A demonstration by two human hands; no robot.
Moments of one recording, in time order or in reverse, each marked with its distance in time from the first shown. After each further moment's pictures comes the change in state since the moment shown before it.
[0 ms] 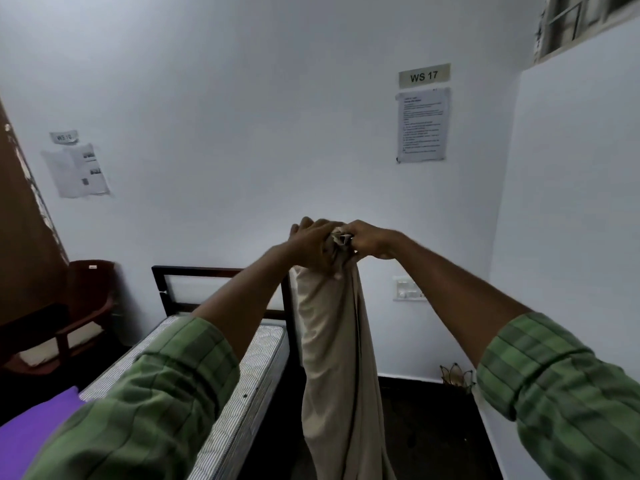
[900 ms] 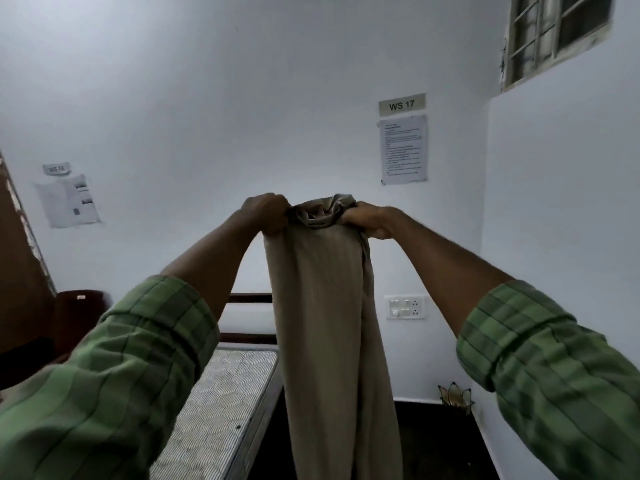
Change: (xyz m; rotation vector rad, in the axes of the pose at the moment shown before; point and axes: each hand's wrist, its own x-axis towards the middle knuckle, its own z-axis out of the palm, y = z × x) left_hand 0.025 -0.010 -0.118 0.317 0.036 -0.205; right_hand -0.012 -0.052 -0.069 0.083 0.153 0.178
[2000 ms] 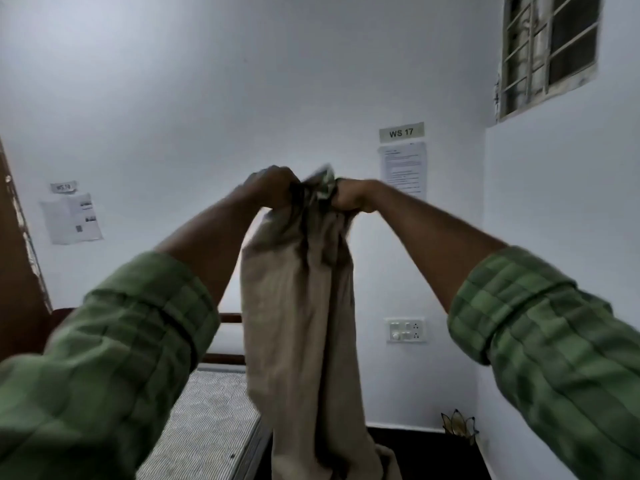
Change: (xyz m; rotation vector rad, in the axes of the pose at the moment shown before) left_hand 0.009 -0.005 -0.096 0.064 0.382 0.012; right_hand -0.019 -0.114 -0.018 -0.558 0.293 -0.283
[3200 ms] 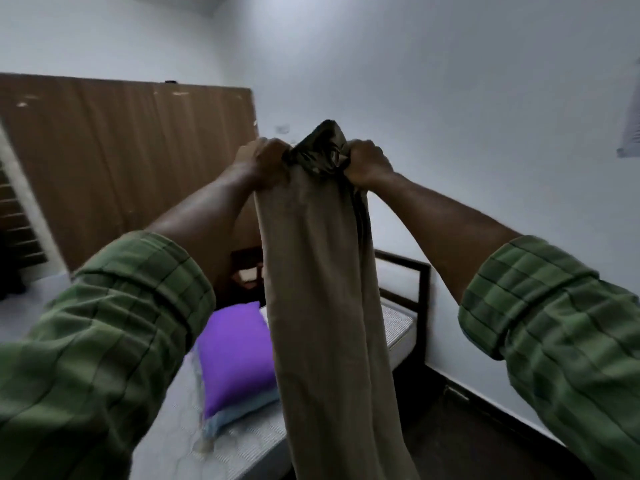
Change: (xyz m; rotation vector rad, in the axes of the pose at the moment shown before) left_hand -0.169 -0.122 -0.078 0.409 -0.162 -0.417; right_hand 0.000 -0.136 0.115 0.208 -0.012 -0.430
